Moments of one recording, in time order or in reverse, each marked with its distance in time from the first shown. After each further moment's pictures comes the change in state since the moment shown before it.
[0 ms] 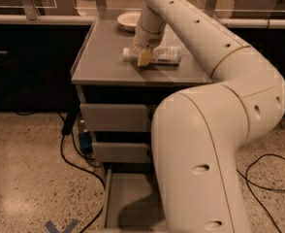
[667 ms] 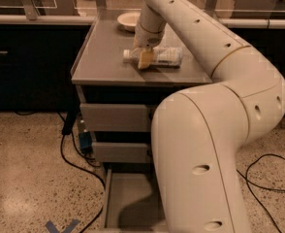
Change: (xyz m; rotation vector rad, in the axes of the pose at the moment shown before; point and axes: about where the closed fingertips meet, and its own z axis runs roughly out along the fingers) arm 0.000 0.000 0.000 0.000 0.000 0.000
